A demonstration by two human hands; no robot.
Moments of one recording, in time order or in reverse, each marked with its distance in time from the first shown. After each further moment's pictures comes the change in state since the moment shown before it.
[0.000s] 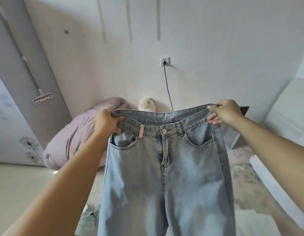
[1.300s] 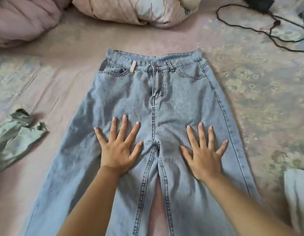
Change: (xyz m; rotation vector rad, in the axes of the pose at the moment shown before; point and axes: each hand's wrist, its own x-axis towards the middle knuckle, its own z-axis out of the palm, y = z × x) left_hand -0.063 -0.582 0.503 0.852 -0.431 0.267; right_hand -0.006 0.650 0.411 -1.108 -0.467 -0.046
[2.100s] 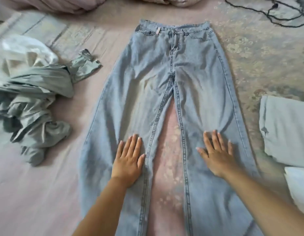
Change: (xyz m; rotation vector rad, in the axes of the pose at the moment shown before) left_hand -0.323 0.027 -0.004 -0.188 -0.099 -0.051; right_hand -0.257 0.028 0.005 -0.006 -0.316 -0.035
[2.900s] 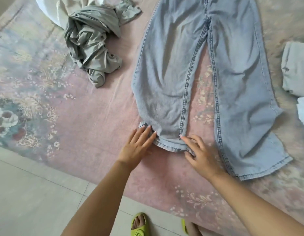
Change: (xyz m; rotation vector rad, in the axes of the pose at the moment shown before) left_hand -0.272 -0.081 0.000 0.127 0.172 0.335; right_hand -0.260 -0.146 0.151 0.440 0.499 -0.535
